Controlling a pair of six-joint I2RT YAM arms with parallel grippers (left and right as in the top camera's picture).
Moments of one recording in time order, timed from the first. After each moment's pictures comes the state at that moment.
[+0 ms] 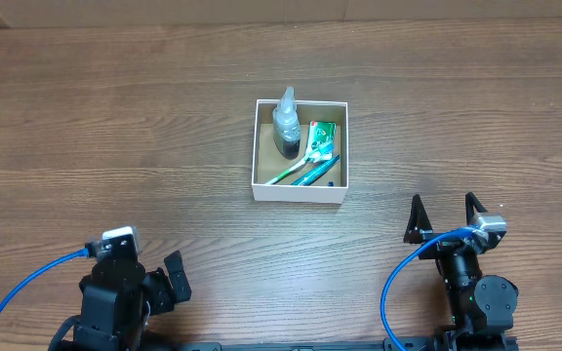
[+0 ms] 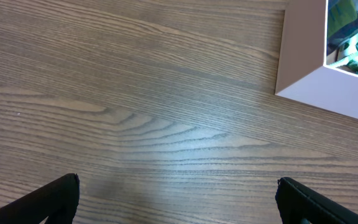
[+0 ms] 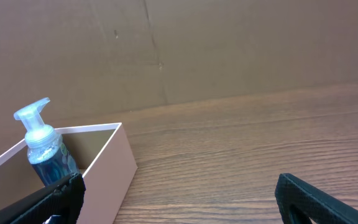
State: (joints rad) left arm -0.29 0.46 0.81 -1.22 -0.22 -0.47; right arm 0.02 0.01 0.02 -0.03 -0.06 0.17
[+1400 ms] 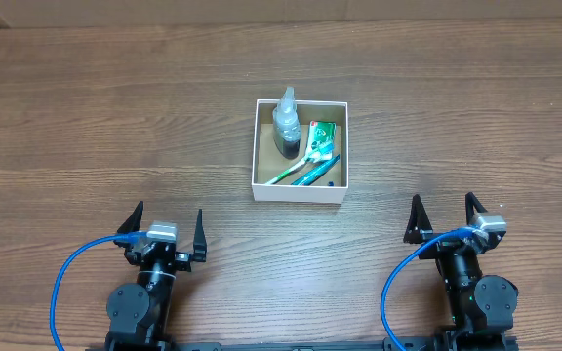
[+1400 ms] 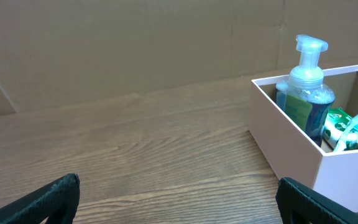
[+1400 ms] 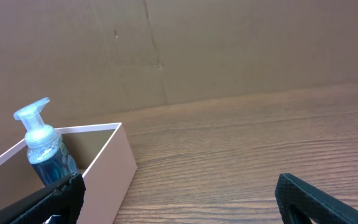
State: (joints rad) left arm -0.11 0.02 0.01 -0.08 -0.01 0.11; right arm 0.02 0.01 0.02 -0.03 -0.06 0.17
